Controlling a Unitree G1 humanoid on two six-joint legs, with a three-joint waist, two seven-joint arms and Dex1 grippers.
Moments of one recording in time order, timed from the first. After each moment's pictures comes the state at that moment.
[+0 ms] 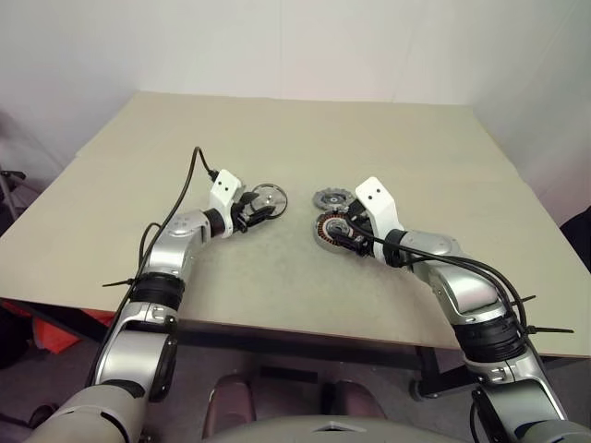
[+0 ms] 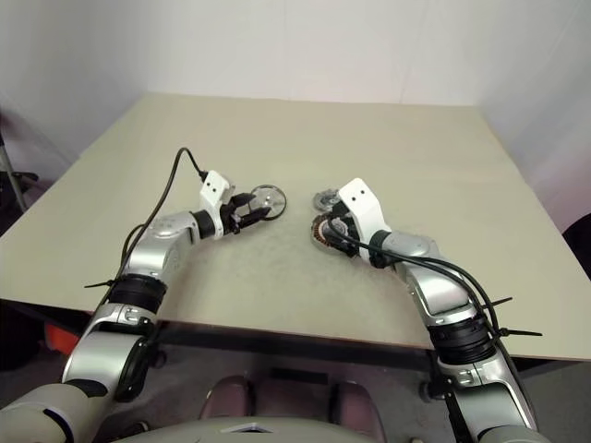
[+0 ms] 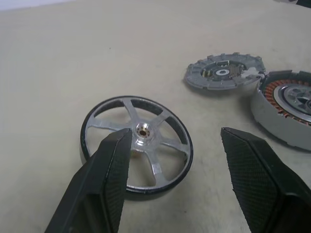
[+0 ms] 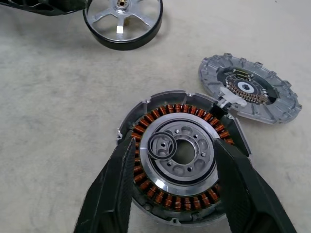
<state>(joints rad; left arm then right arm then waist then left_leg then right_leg) -0.62 0.28 0.00 0.54 -0.14 0.19 -0.79 -0.38 -0.46 0.16 -0.21 0.17 0.82 0.54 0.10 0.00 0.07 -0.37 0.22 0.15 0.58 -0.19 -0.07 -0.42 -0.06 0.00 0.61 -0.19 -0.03</state>
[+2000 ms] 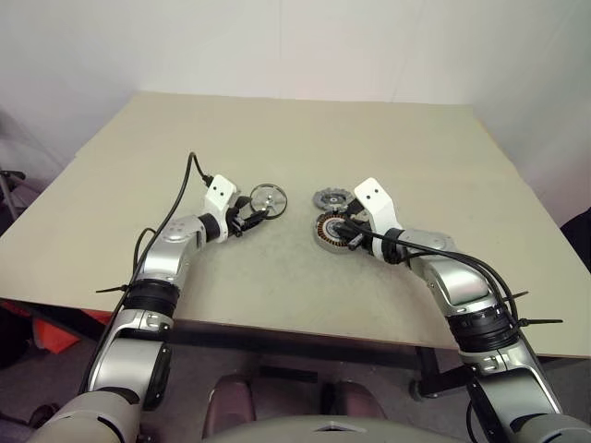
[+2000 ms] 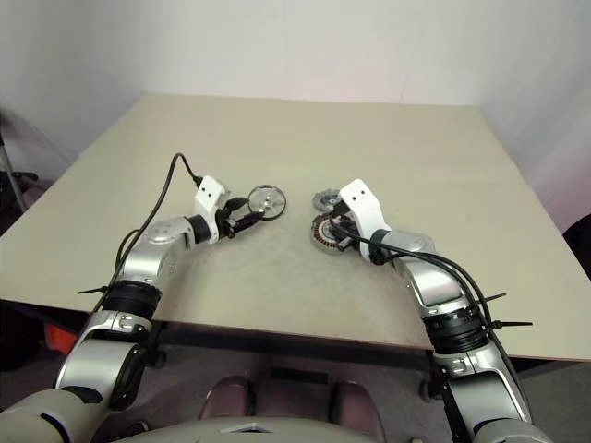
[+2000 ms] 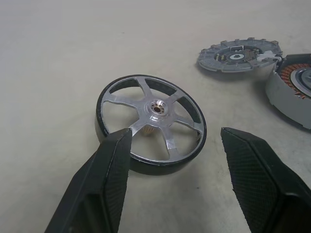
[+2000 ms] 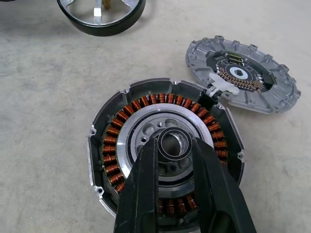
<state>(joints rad) -0.59 0.31 -0.01 0.50 -0.14 0.20 -0.76 -0.42 -0.45 0.17 -0.09 0.15 0.78 0.54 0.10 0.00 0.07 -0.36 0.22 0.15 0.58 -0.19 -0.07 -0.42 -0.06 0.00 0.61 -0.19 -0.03</state>
